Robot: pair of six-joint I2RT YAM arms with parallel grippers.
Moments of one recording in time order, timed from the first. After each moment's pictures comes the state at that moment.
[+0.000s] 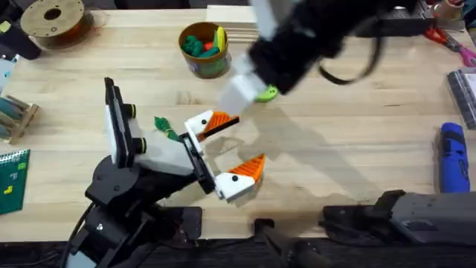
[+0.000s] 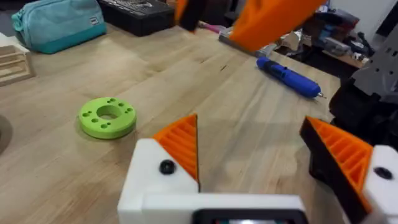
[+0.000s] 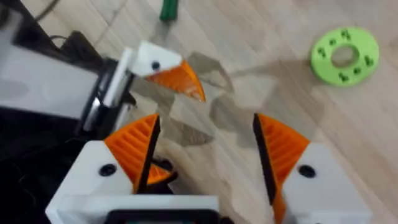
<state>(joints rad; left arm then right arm) -0.51 0.01 0.01 -0.06 0.58 -0.22 0.77 1.55 1.70 -1.30 -0.27 0.03</state>
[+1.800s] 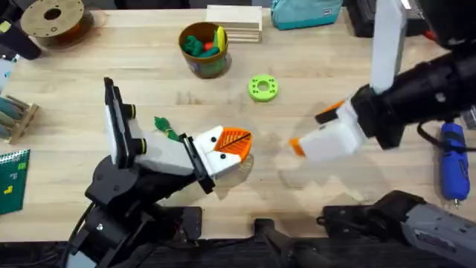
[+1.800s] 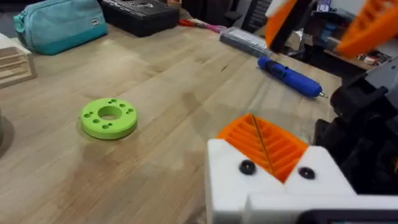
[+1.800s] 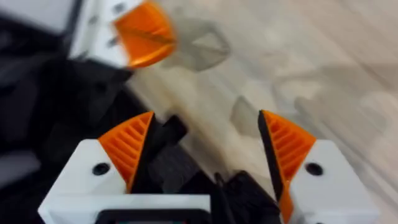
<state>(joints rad) -0.51 0.01 0.01 -0.06 0.58 -0.21 0.51 1.10 1.27 -1.37 -0.46 -0.05</state>
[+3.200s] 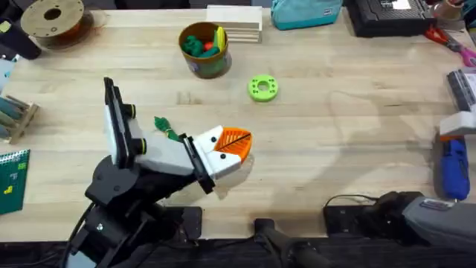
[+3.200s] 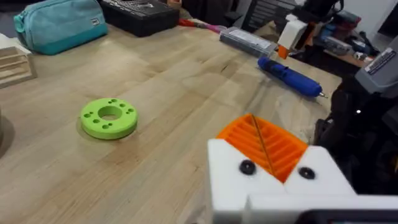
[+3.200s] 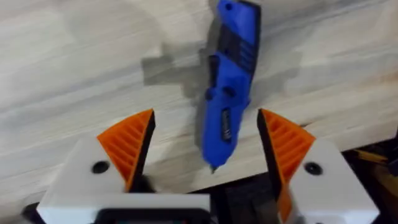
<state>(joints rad) -0.51 0.01 0.01 -0.06 0.58 -0.21 -0.90 1.41 1.14 -1.16 0.06 -0.61</state>
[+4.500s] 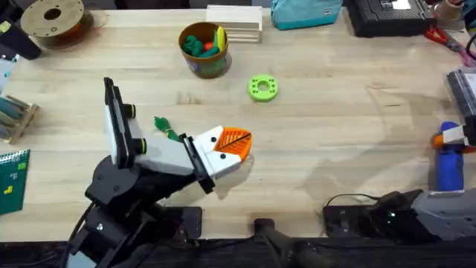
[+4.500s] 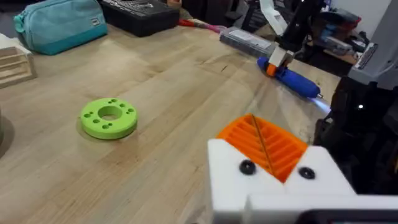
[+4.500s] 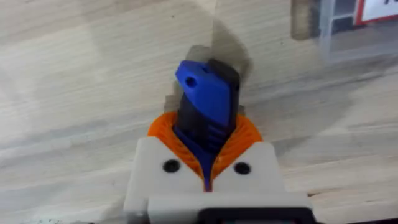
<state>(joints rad) -0.51 0.01 0.01 -0.06 0.58 -0.21 -0.99 1.76 1.14 -0.91 -0.01 -0.74</state>
